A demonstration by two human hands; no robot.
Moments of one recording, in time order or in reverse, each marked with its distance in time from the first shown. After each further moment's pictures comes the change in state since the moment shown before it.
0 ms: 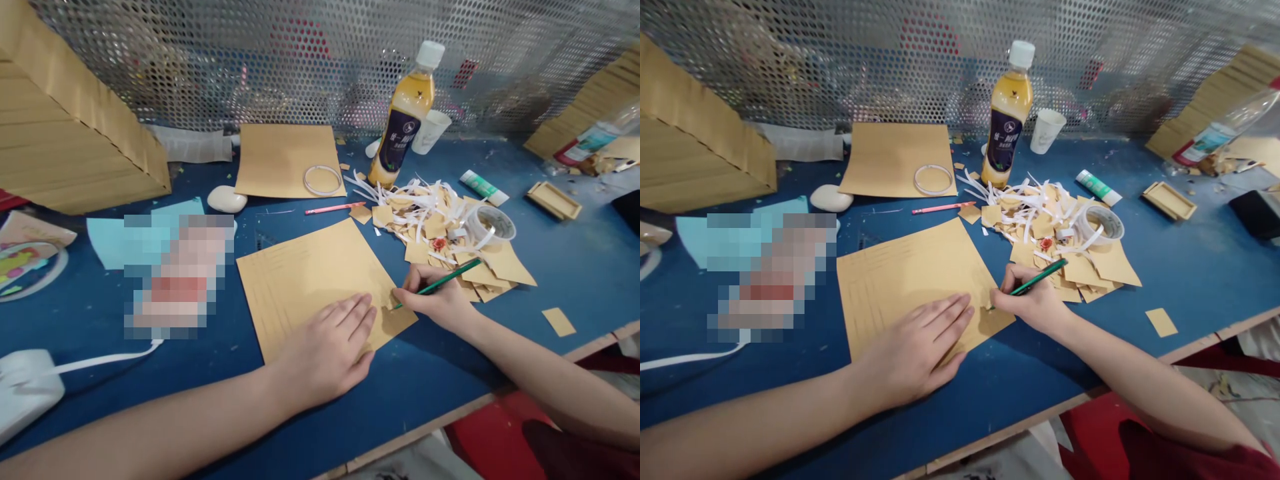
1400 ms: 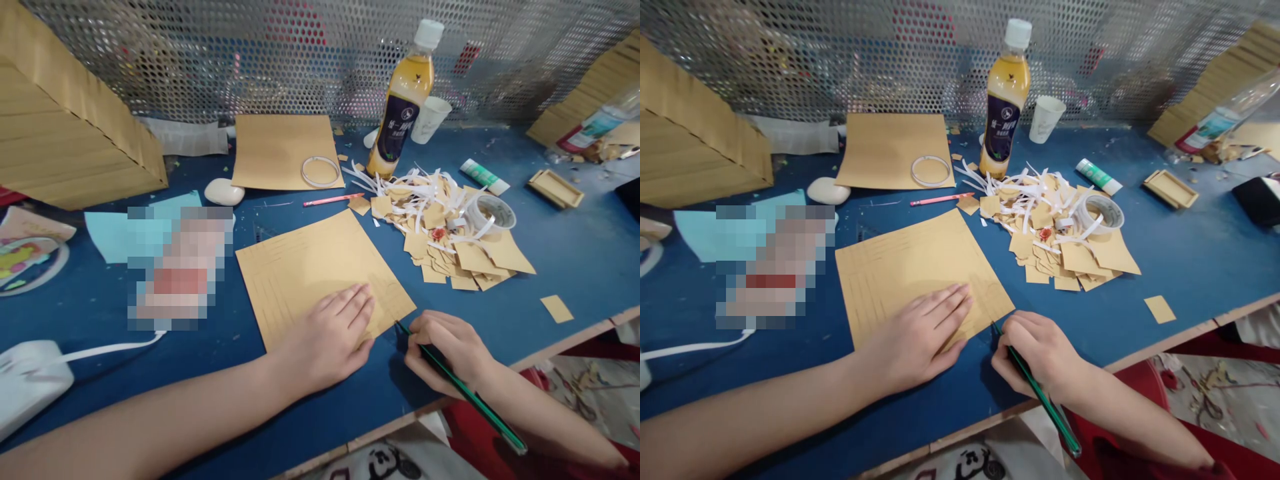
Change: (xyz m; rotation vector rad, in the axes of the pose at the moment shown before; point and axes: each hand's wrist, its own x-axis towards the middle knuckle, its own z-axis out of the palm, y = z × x) left_hand 0.001 0.002 -0.001 0.008 -0.008 -0.021; right_hand -0.073 -0.004 0.007 -0.557 -0.141 -0.571
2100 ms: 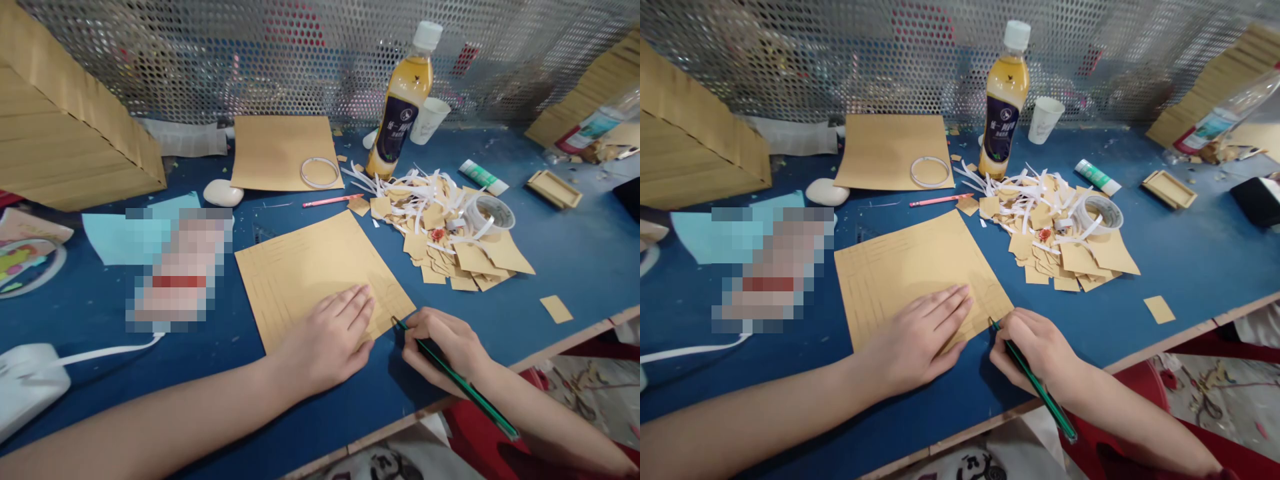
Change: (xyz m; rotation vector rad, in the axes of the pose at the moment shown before) left_hand 0.000 0.000 -0.001 -0.003 0.002 0.011; right_hand 0.000 -0.001 0.002 0.016 0.036 0.069
